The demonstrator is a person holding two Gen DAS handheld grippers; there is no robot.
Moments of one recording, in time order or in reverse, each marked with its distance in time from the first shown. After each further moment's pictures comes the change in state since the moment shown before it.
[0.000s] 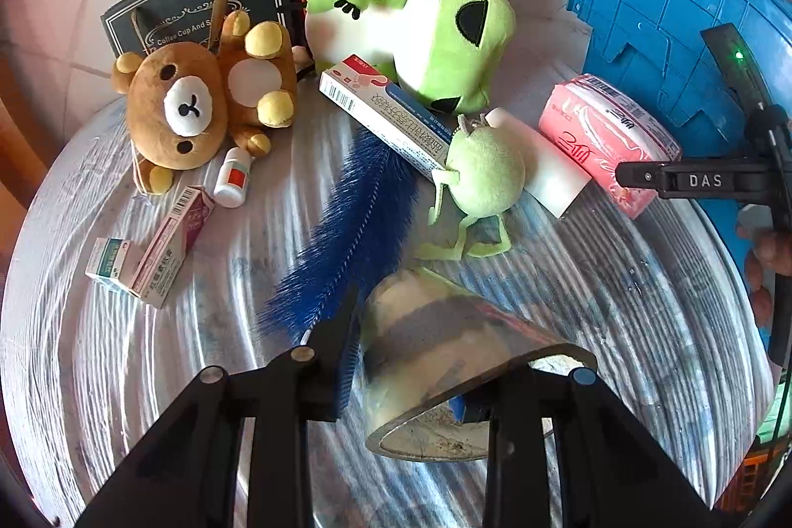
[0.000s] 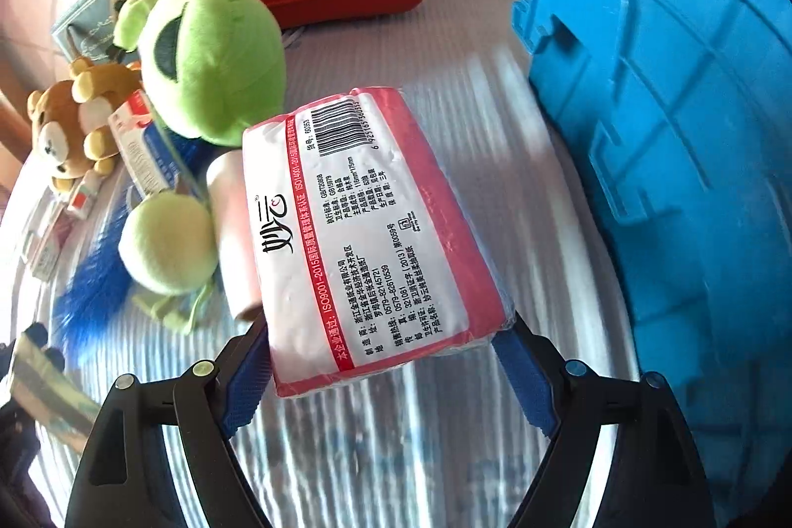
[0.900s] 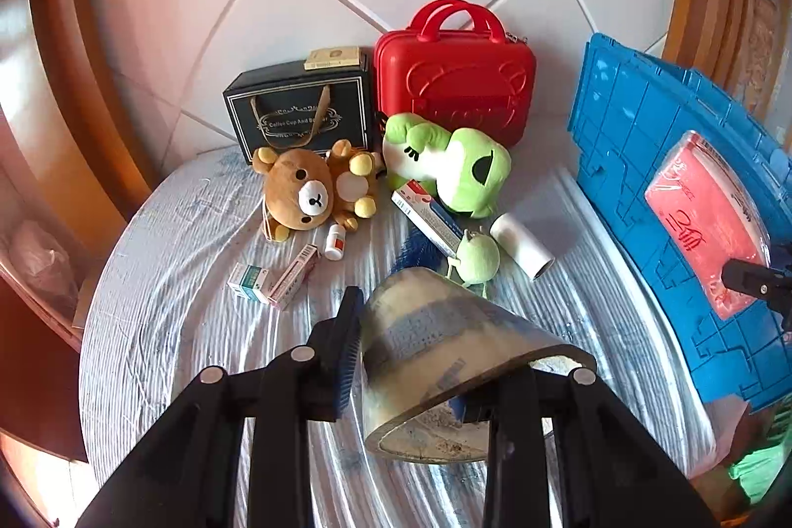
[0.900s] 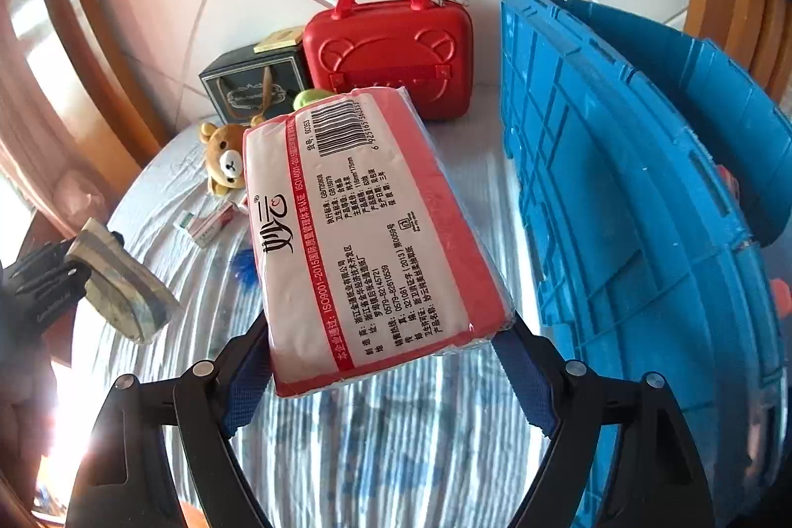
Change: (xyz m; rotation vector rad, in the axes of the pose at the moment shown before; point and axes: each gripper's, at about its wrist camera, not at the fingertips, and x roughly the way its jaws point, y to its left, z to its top) left arm -0.199 -0.006 0.017 -0.125 -0.170 0.138; right arm -0.263 -0.007 -0.064 -0.104 -0.180 0.172
